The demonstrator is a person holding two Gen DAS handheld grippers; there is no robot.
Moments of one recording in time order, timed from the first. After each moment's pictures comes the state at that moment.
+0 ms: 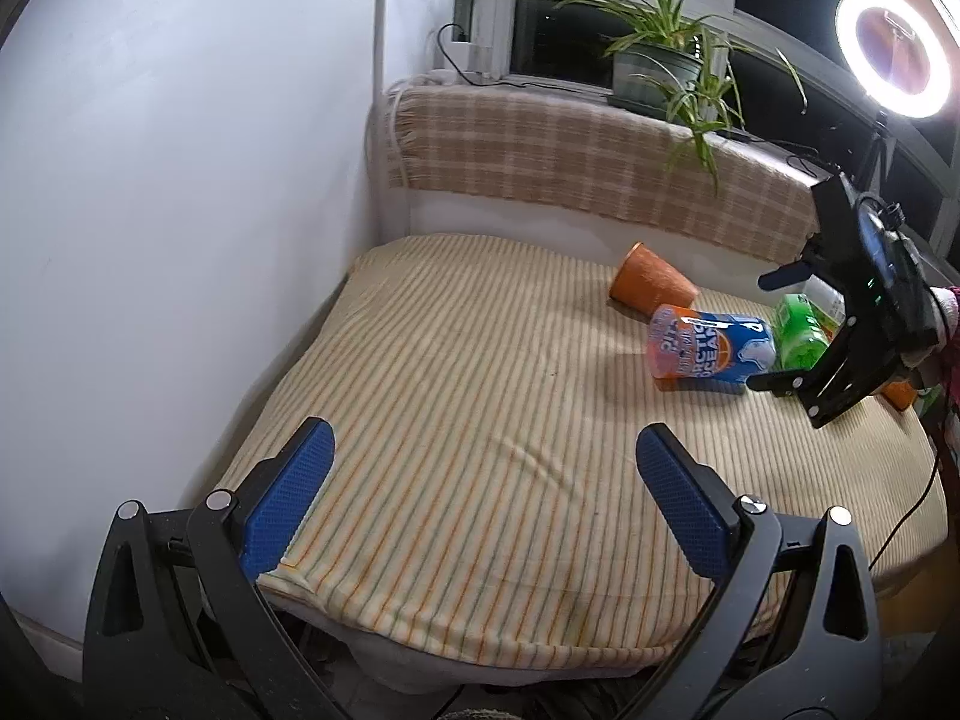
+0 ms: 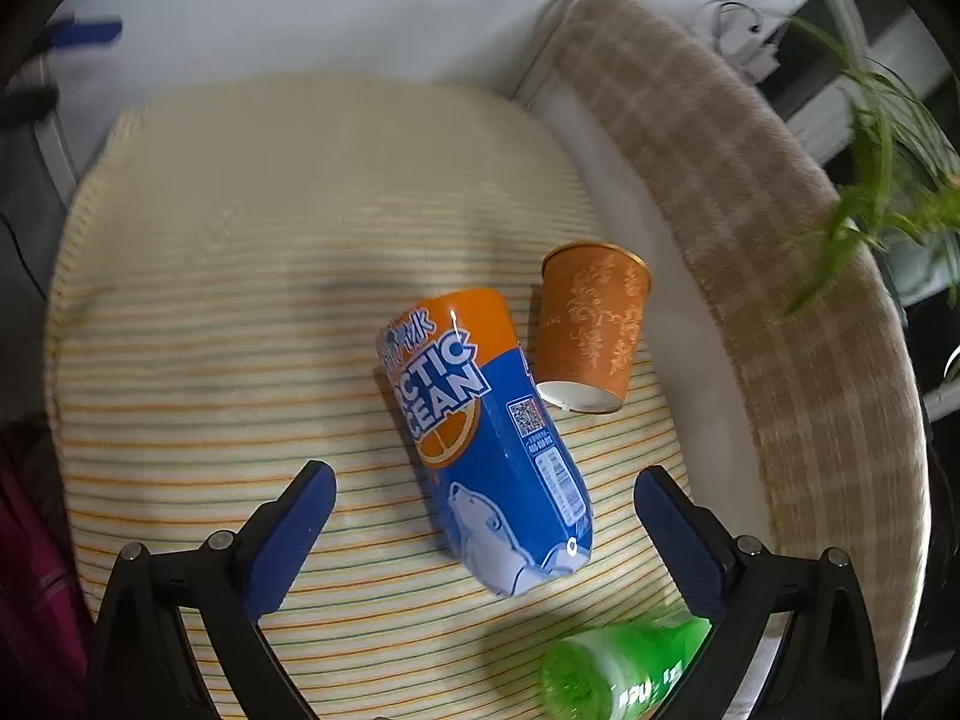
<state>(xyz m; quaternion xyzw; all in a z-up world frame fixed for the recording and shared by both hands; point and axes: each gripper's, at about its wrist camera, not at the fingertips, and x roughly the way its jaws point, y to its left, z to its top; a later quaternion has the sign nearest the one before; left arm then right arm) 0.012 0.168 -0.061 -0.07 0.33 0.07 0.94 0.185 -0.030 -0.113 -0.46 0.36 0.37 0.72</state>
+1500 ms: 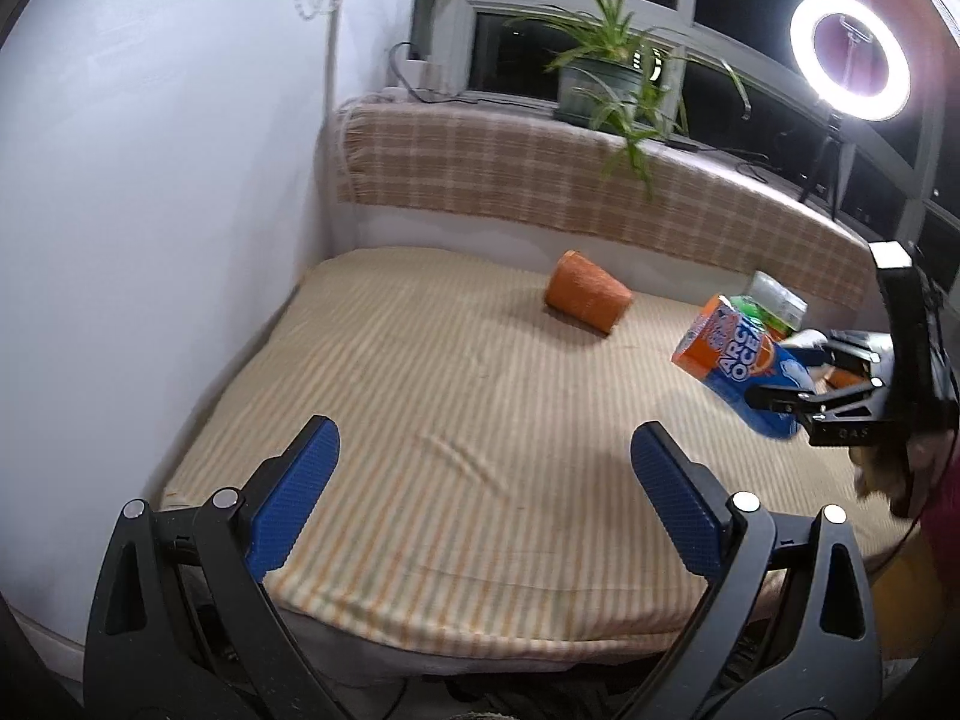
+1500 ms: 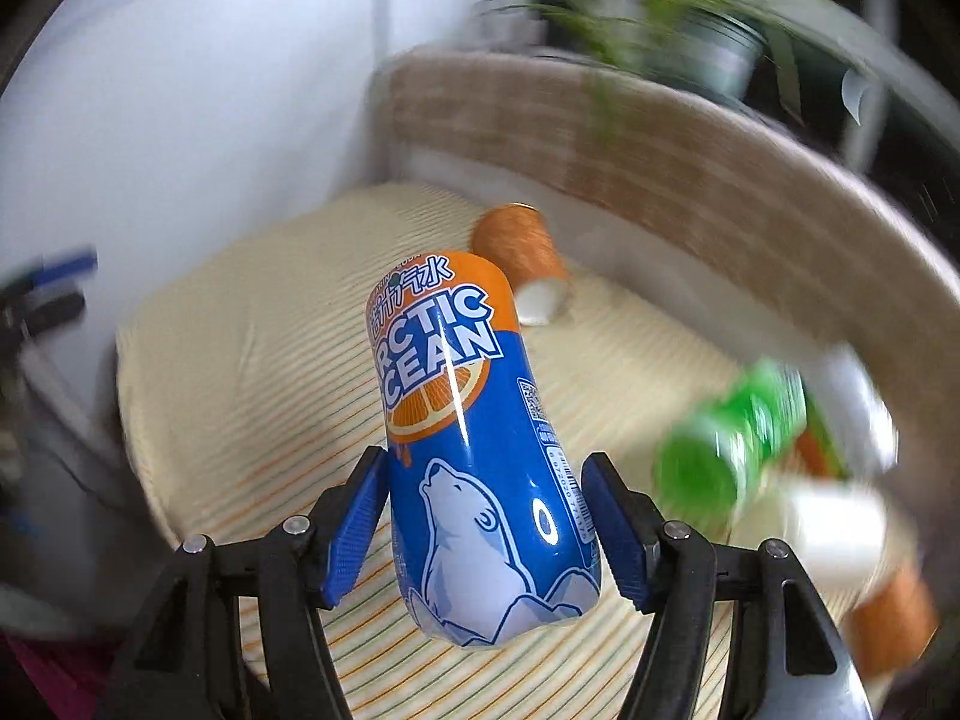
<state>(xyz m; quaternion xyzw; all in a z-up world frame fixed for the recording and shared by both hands) -0.001 0.134 -0.054 -0.07 0.31 0.01 0.95 0.103 -0.133 -0.081 -0.13 0.39 0.29 0.86</state>
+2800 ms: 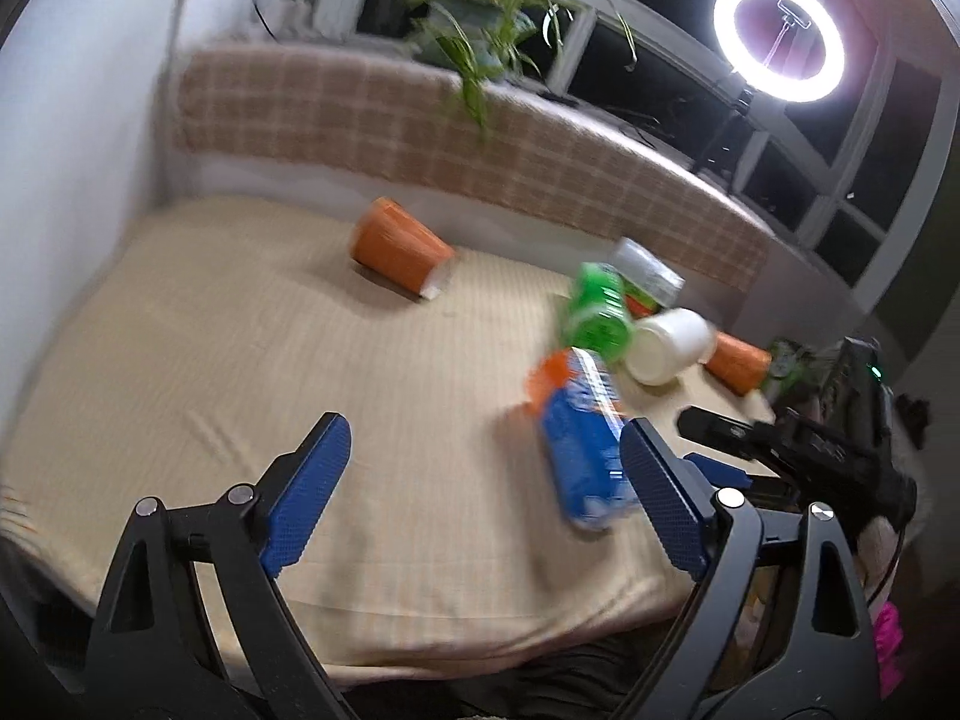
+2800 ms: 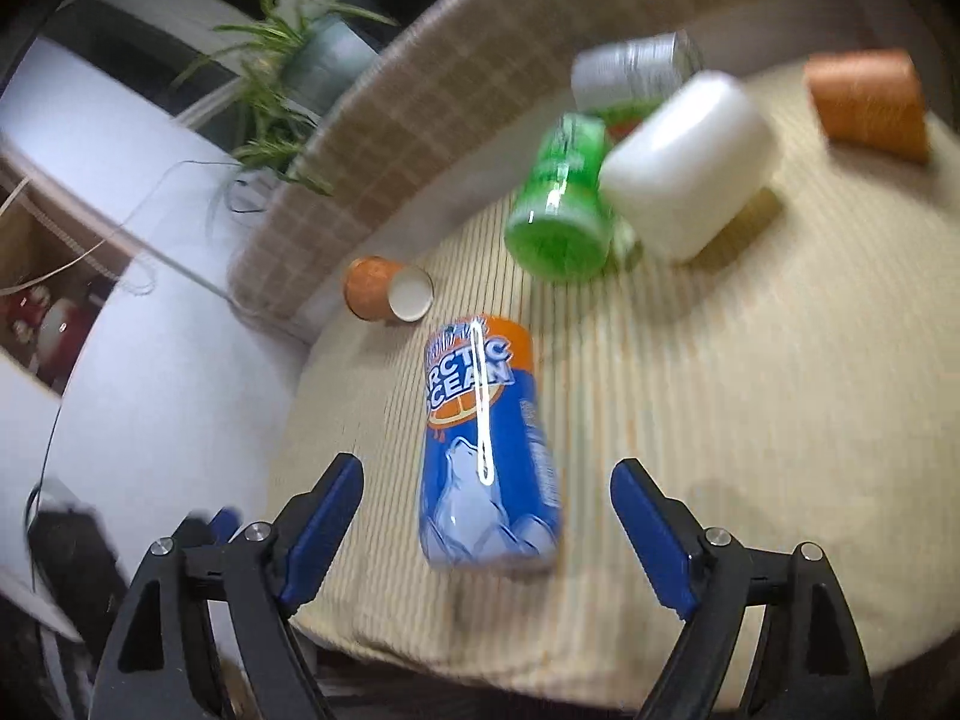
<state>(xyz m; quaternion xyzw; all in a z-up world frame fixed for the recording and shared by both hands) 0.049 0.052 -0.061 -0.15 0.37 -0.14 0.91 0.054 -0.245 -0.104 0.29 0.44 0.16 0.83</state>
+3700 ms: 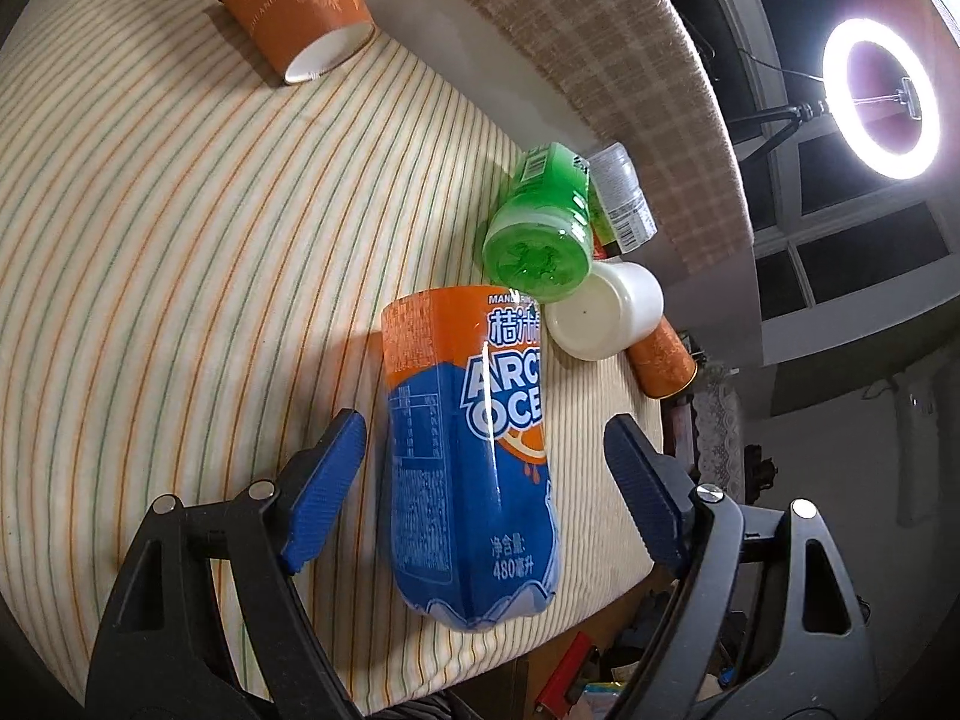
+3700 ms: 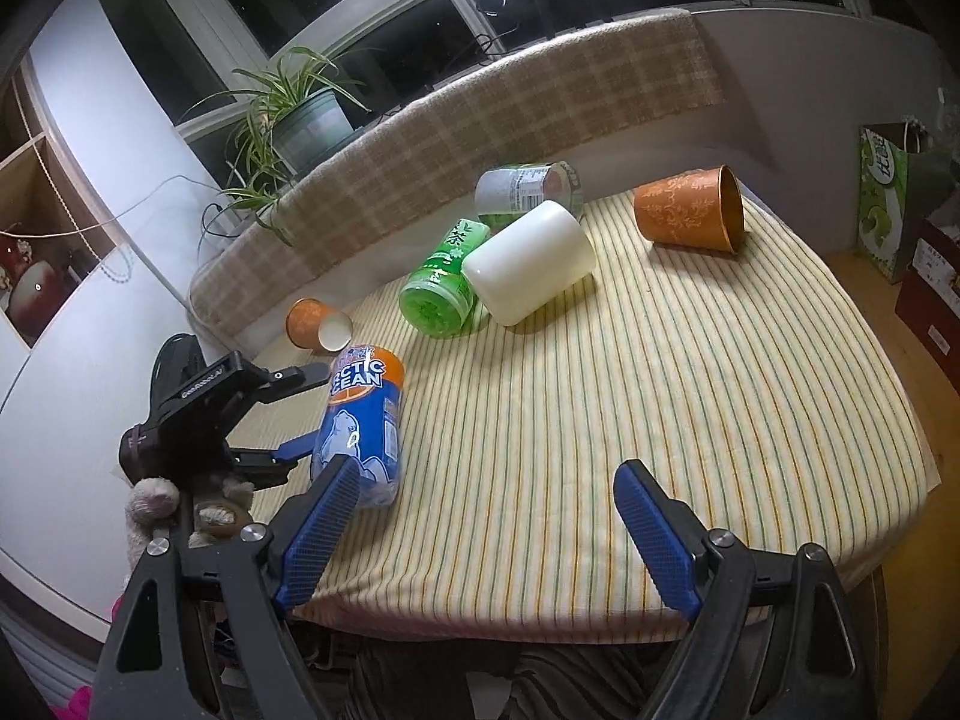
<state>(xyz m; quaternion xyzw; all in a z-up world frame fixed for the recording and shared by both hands) 0.155 -0.005 -0.147 -0.34 0.53 -0.22 0.75 -0.026 -0.310 -0.075 0.21 0.39 0.08 0.89</state>
